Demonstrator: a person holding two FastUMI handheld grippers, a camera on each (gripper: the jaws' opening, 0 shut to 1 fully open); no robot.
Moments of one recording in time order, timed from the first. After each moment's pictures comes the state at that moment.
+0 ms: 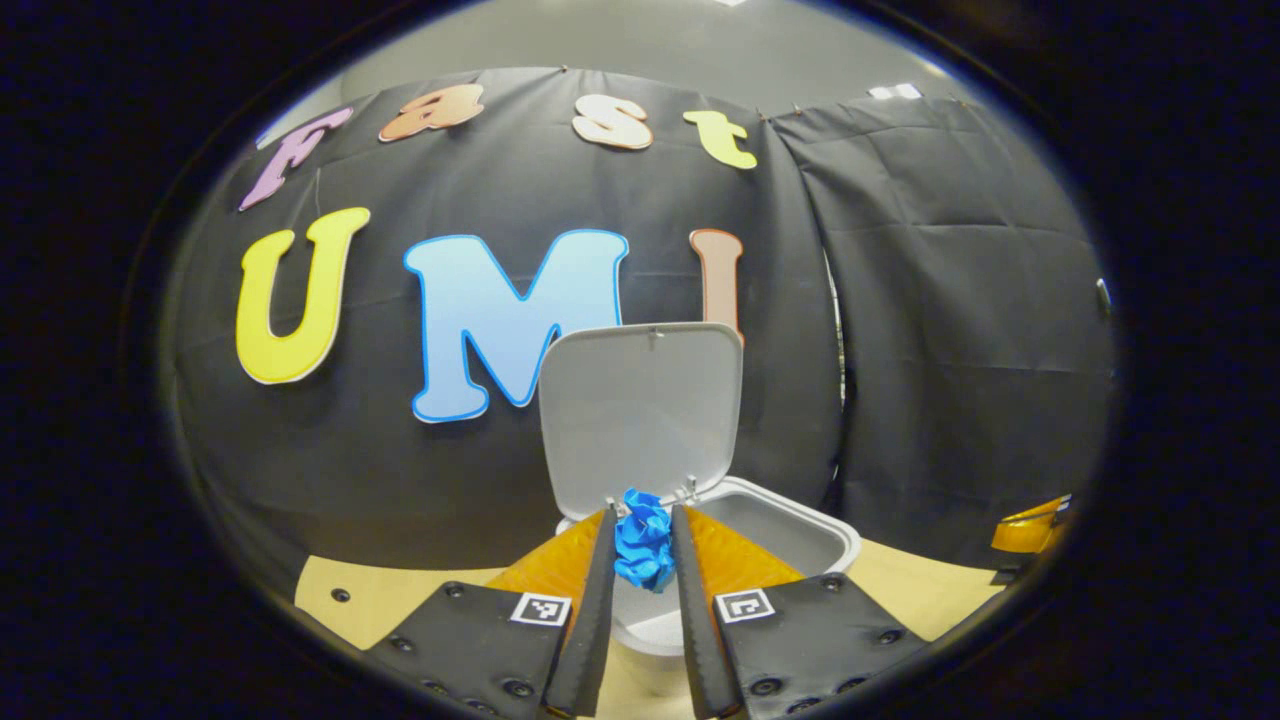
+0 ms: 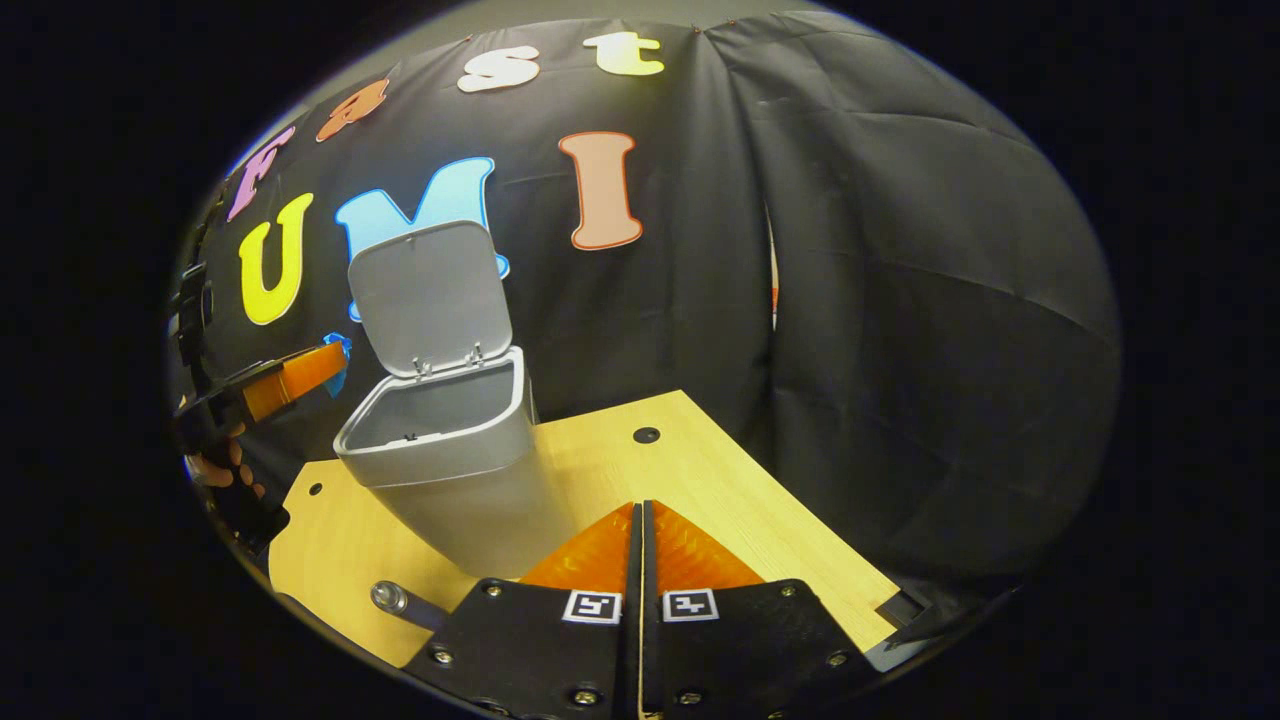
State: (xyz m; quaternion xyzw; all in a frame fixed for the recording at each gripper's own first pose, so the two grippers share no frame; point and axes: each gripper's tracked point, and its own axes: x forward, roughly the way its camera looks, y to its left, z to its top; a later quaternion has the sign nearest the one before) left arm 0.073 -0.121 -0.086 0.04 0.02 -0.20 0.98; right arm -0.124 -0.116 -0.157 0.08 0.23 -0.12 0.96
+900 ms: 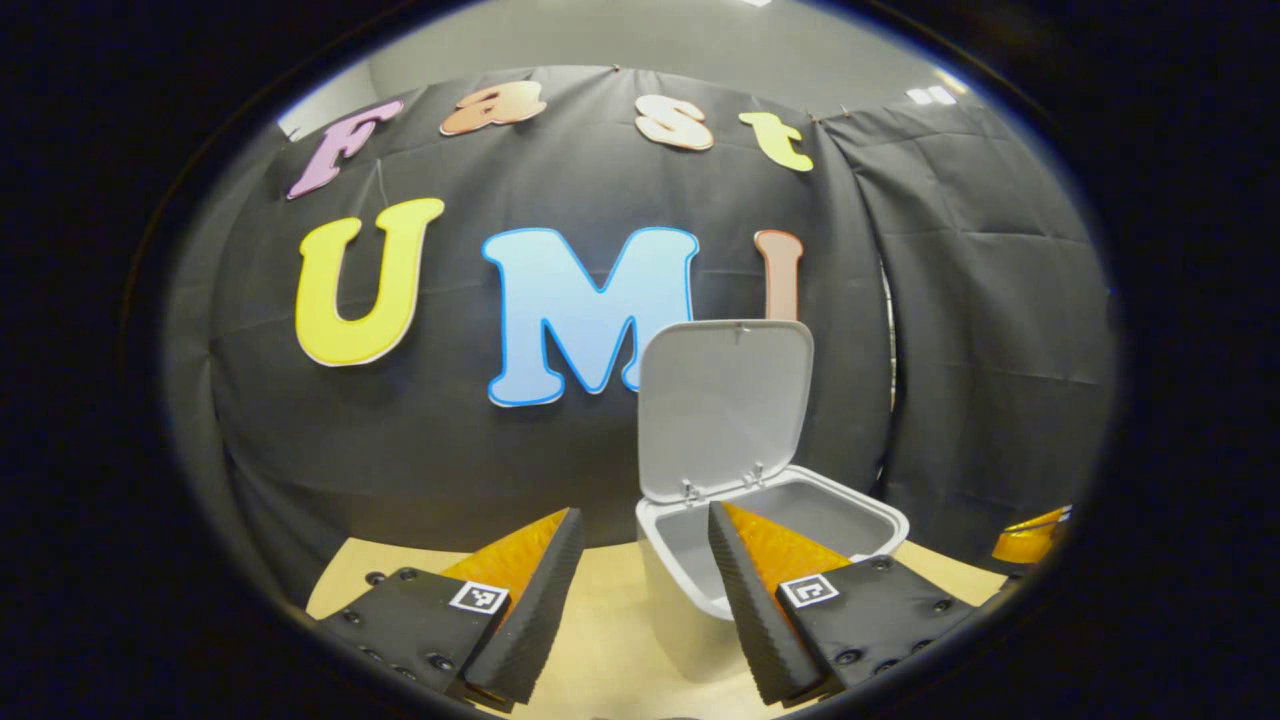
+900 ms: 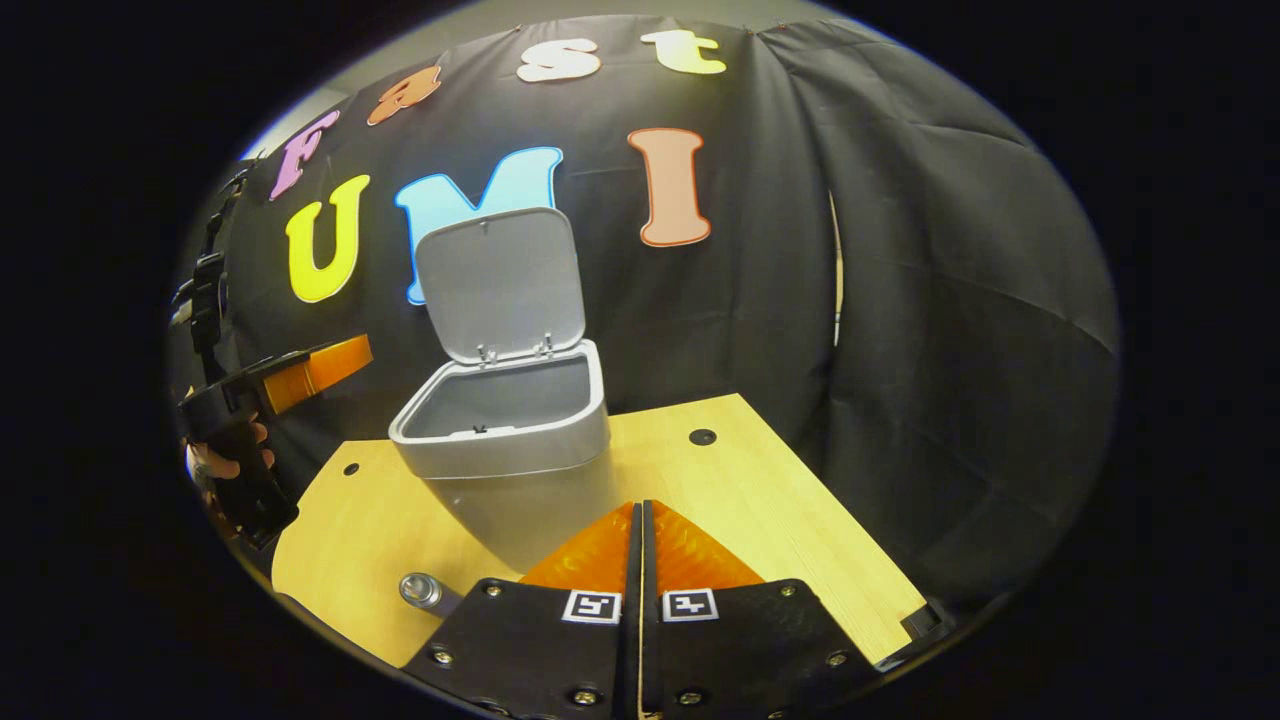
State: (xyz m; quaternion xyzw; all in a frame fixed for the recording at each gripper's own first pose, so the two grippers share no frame) left arm 0.058 -0.036 -0.080 0.03 0.03 -0.11 0.99; right arm -0.101 -0.053 -0.153 0.05 0.23 -0.03 0.97
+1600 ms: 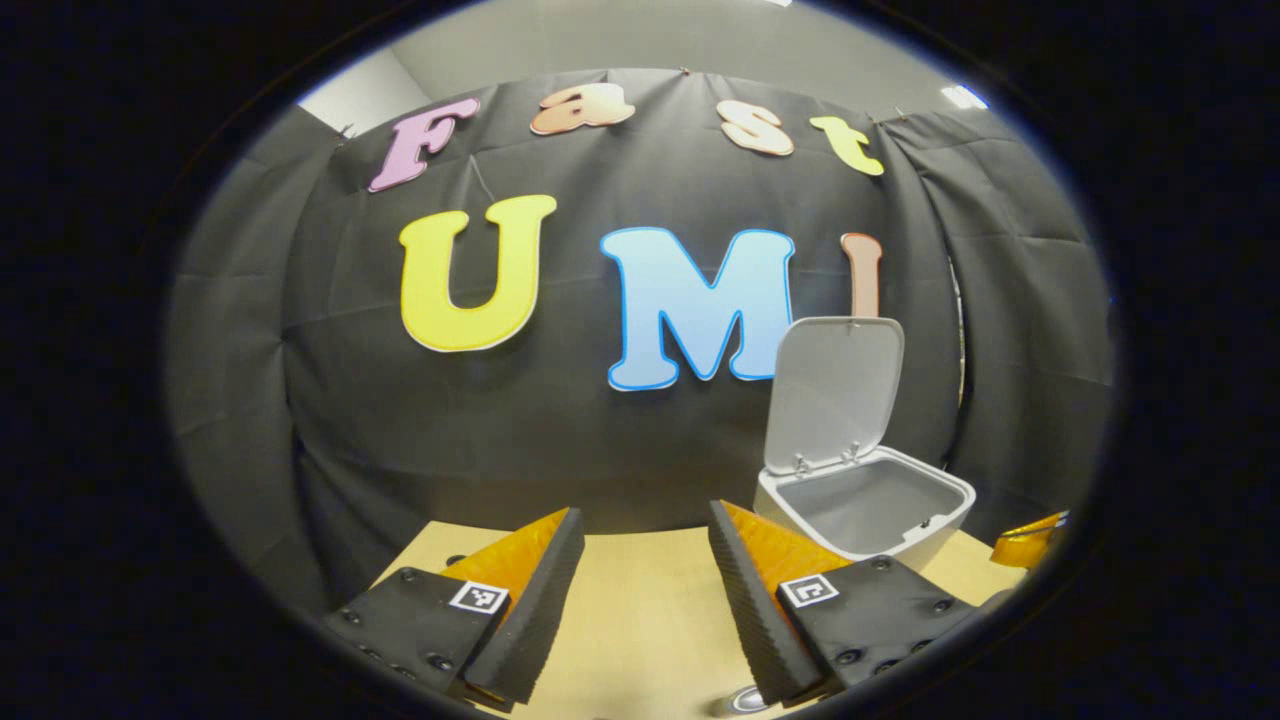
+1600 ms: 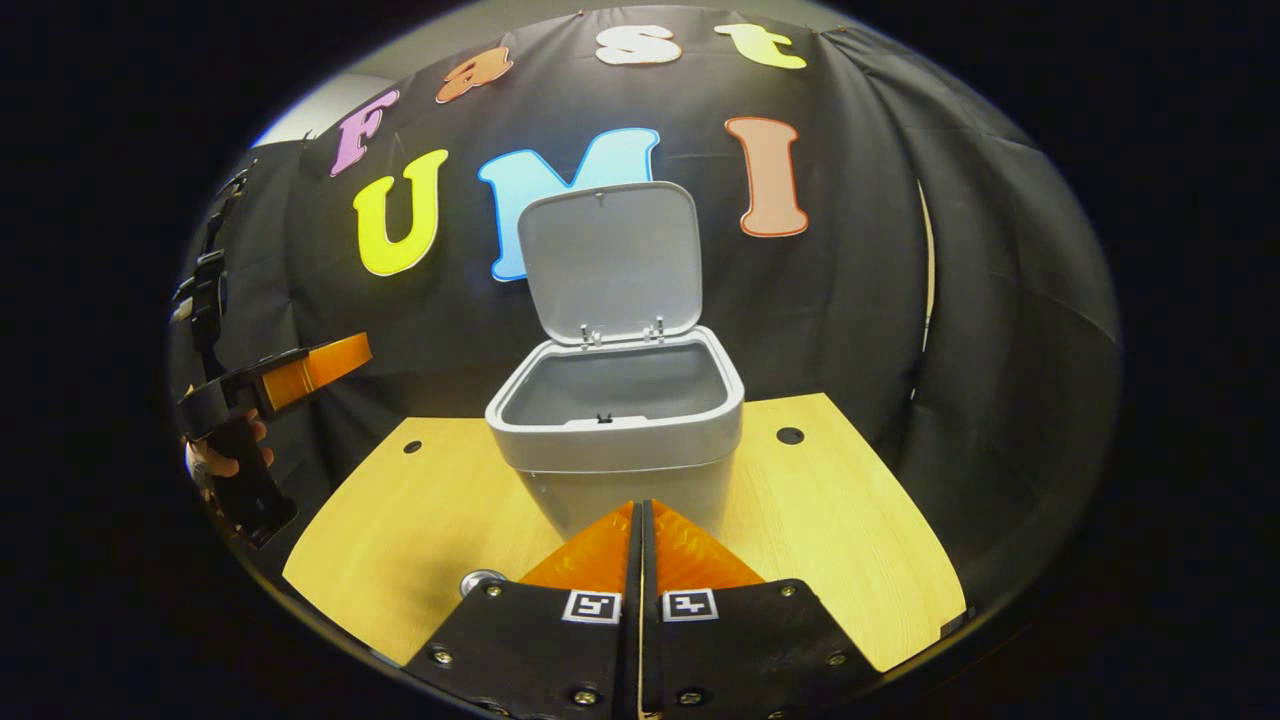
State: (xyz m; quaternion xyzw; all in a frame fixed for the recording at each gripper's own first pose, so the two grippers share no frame) left arm 0.019 0.074 -0.080 0.02 0.04 0.00 1.00; right arm -0.084 0.029 -0.162 0.04 0.24 0.07 0.97
